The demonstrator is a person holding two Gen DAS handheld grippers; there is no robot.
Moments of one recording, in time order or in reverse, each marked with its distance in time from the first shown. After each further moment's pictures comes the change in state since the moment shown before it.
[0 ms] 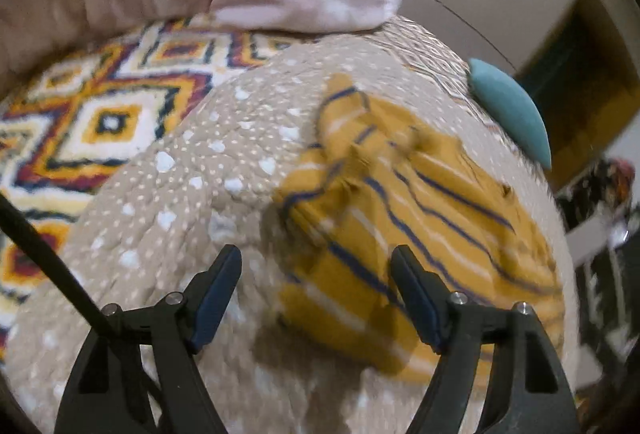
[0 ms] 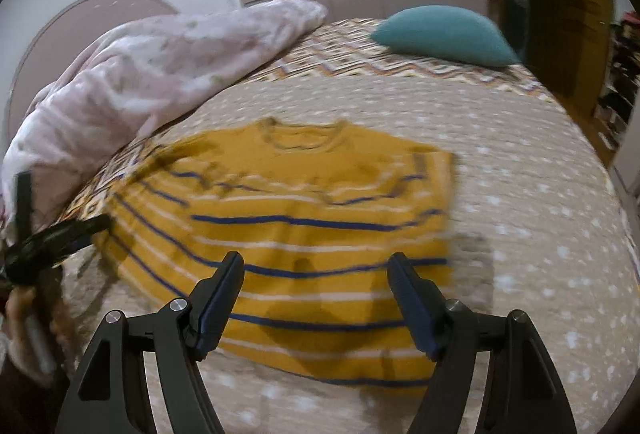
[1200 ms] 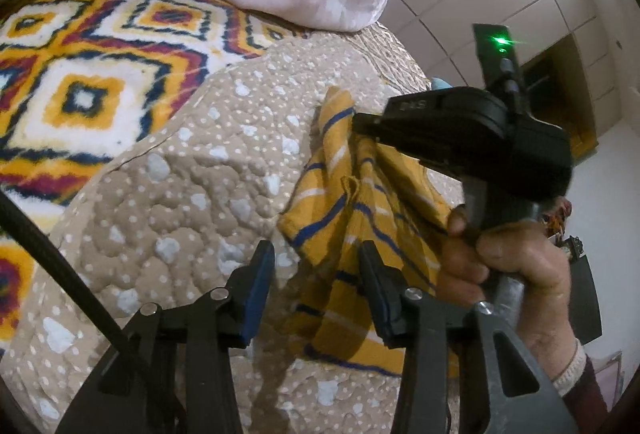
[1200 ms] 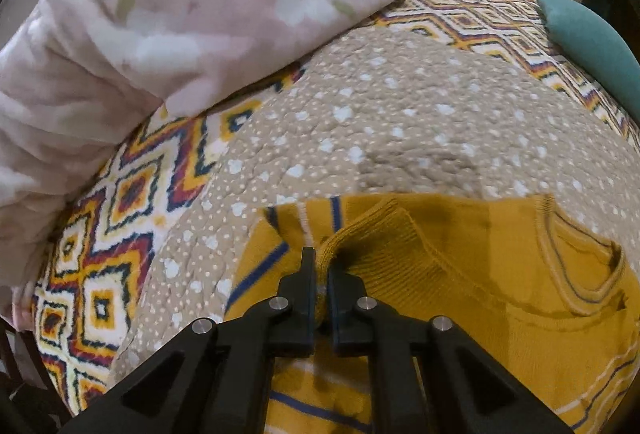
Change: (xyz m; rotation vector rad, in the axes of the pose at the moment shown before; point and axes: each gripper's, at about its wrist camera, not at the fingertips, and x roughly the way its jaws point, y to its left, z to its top) left arm 0.003 0.046 0.018 -0.107 0.057 -0.264; right arm 0.258 0.242 0.136 -0.115 0.287 0.048
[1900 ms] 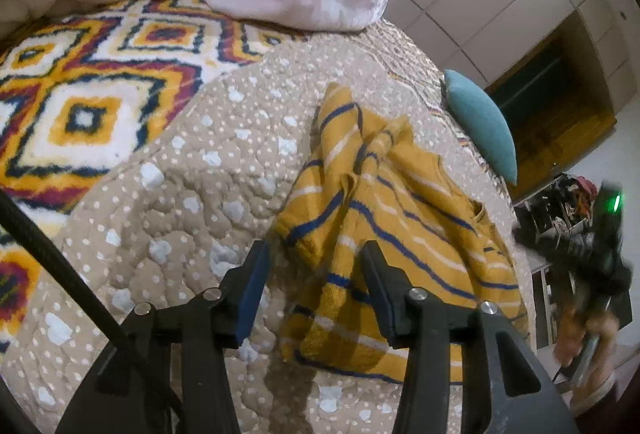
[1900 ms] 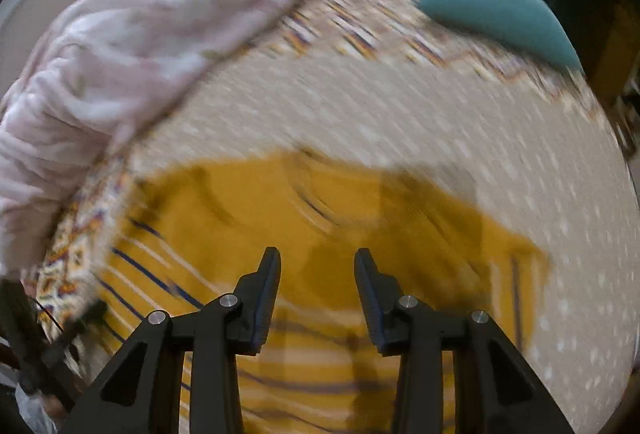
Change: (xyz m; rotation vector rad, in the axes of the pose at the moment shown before) left arm 0.009 -0.020 -0.004 0.073 -0.021 0.109; right arm -0.124 -0.207 -0.082 0.165 -0.033 -0.042
